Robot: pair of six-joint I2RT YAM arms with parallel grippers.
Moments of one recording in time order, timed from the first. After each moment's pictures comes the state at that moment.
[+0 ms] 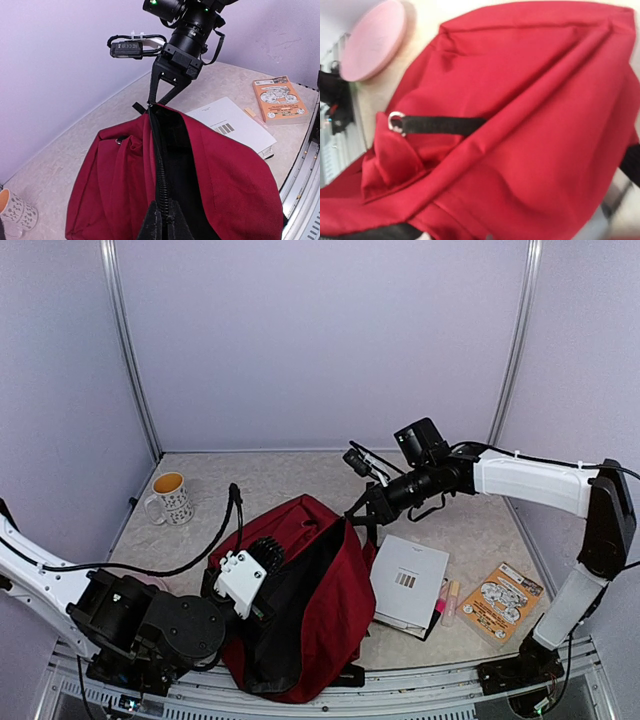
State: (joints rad) left arm -1.75 1.21 0.90 -0.21 -1.05 -0.19; right arm 0.66 1.63 1.27 -0.44 -0.62 0.04
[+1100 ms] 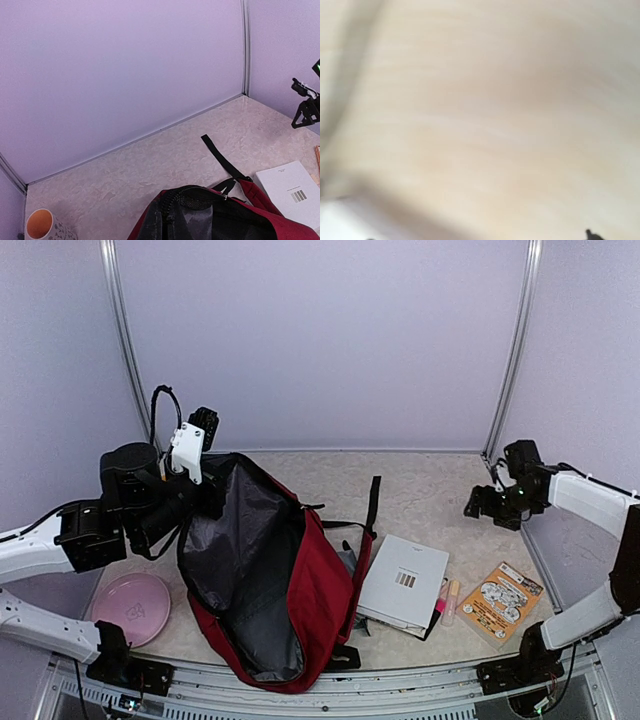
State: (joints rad) left arm -1.07 1.00 0.90 -0.02 -0.63 0.06; right arm 0.13 1.39 0.99 -0.55 -0.12 0.32
